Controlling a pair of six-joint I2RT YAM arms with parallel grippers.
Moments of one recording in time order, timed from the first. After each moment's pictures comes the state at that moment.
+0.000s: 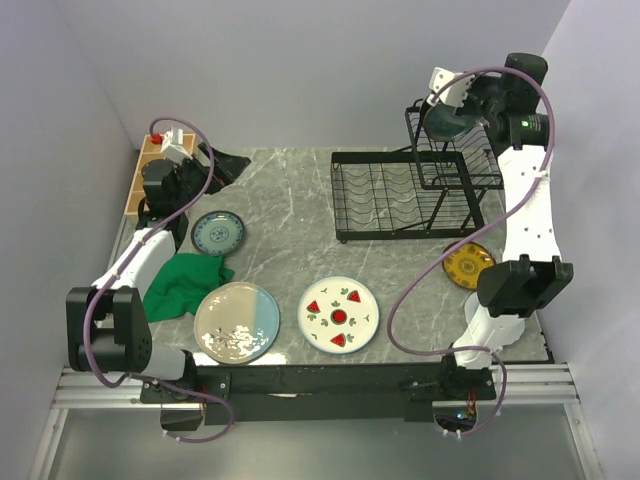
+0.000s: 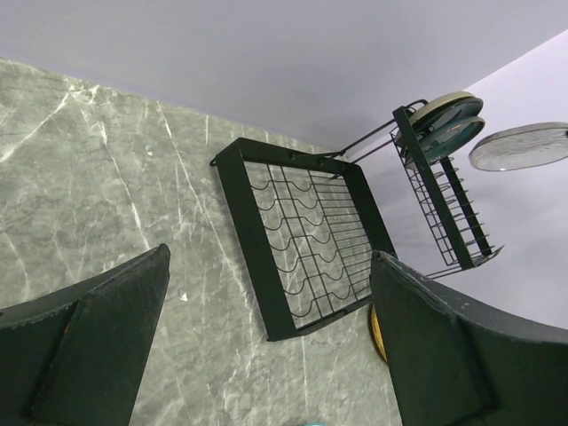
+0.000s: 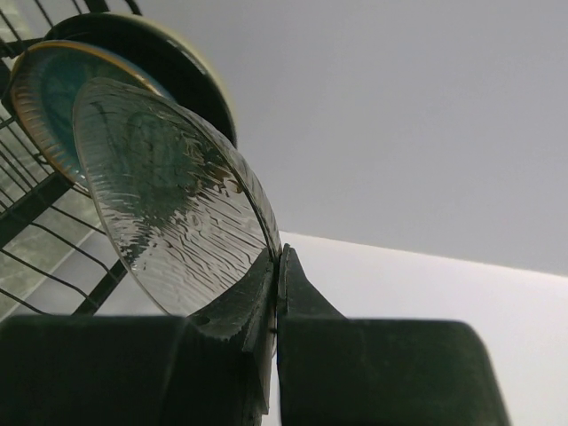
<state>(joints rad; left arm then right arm) -0.02 1.40 0.94 0.43 0.50 -0.77 -0.06 1.76 2.14 -0.66 -0.20 -1.42</state>
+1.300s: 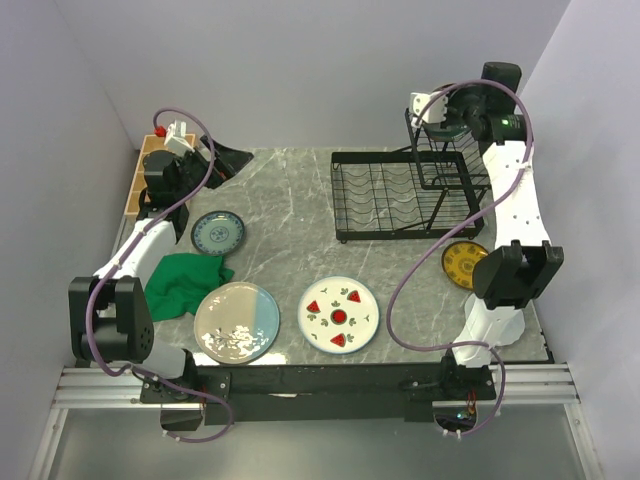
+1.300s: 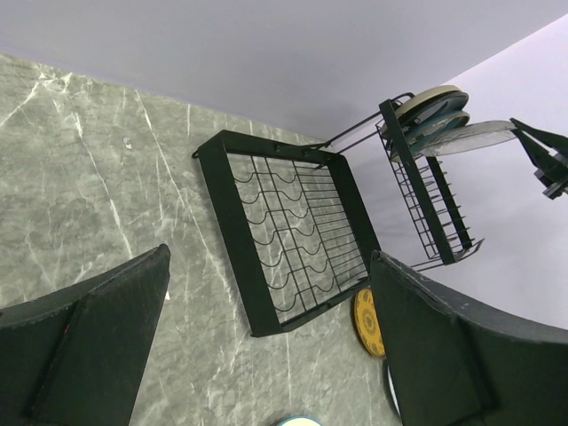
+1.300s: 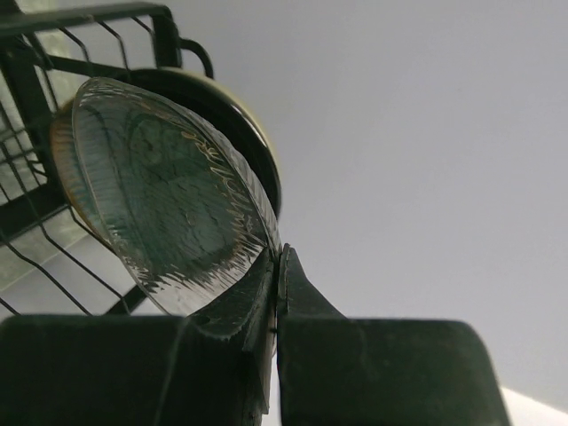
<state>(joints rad) -0.02 1.47 1.03 0.39 0.56 -0.80 -0.02 1.84 2.10 -0.65 -0.28 -1.65</state>
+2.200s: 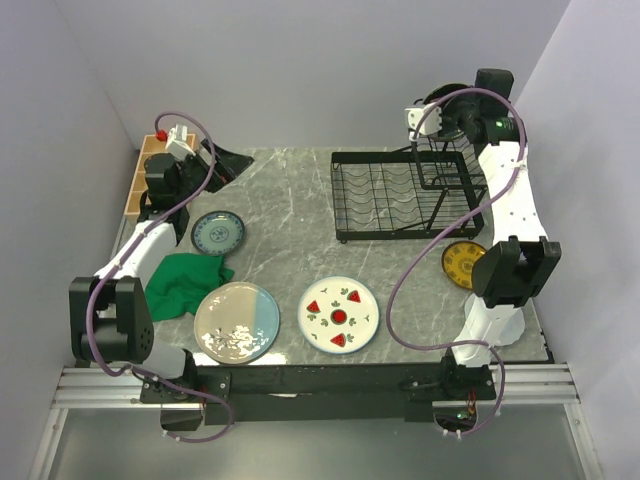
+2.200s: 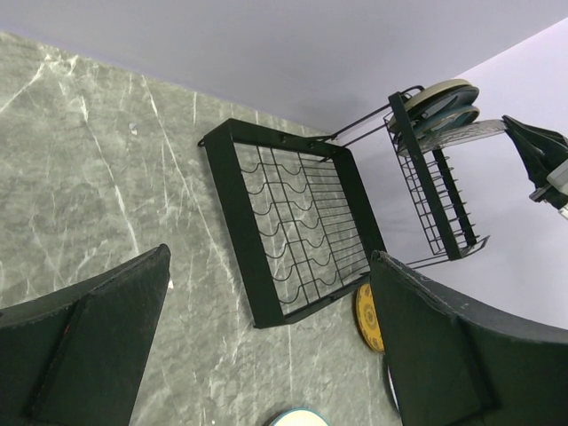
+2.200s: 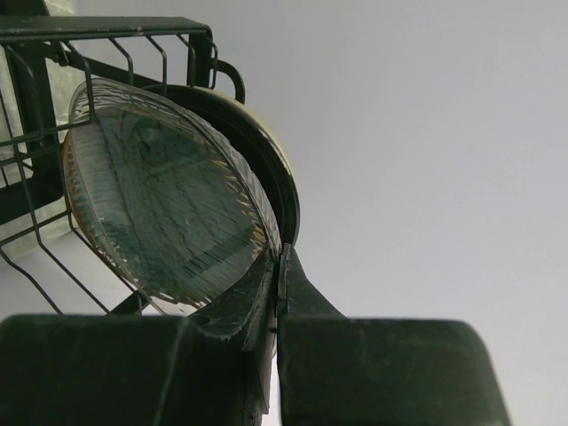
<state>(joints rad) -0.01 1.47 1.01 0.38 0.56 -0.81 -0.02 1.85 2.05 -0.64 -0.32 -1.81</state>
